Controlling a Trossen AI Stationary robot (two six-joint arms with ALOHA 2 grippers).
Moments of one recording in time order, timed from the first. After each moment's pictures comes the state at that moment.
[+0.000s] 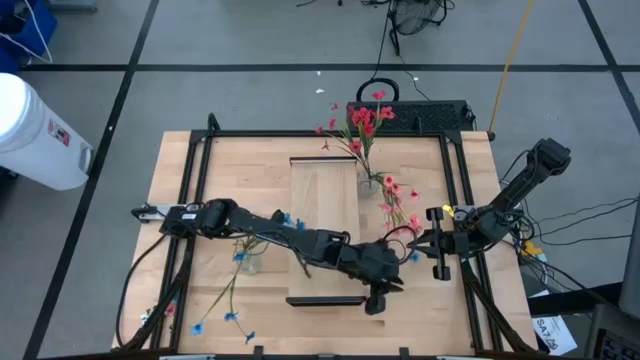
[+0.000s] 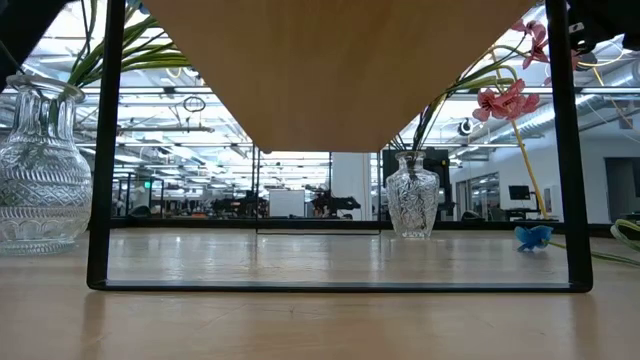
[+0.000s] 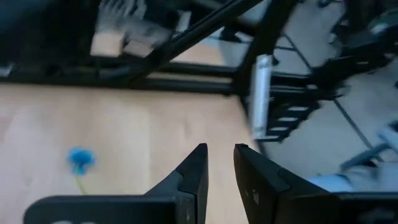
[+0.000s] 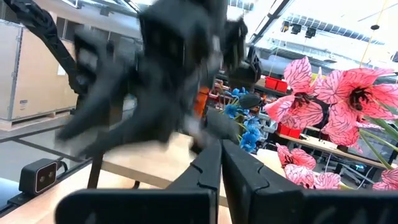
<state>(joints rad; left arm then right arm) -0.28 2.32 2.14 -0.26 0.07 -0.26 0.79 0.68 0.02 0.94 0.63 -0.41</state>
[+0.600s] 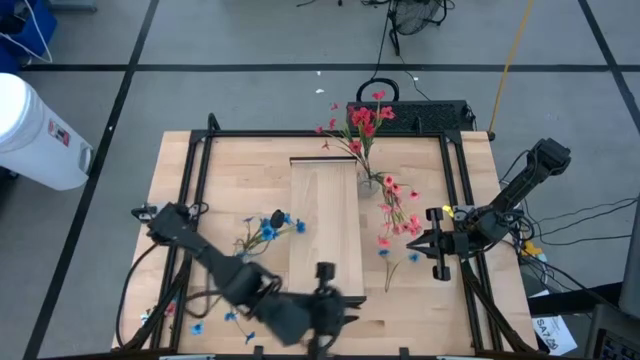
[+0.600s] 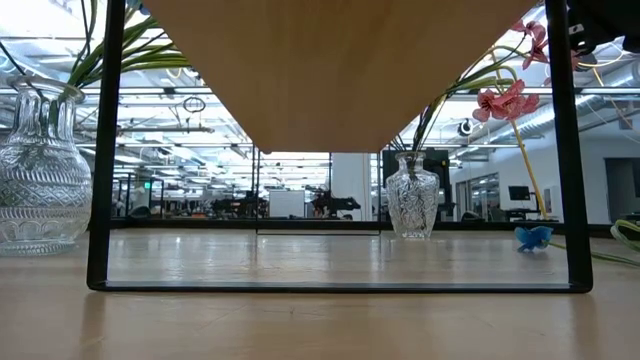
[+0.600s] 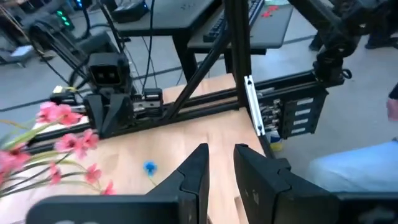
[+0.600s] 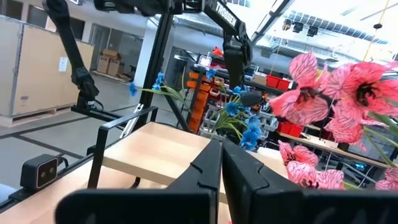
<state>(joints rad) -0.62 2.02 2.14 -0.55 -0.51 -0.05 0.79 0.68 0.02 0.92 0.63 -0.41</state>
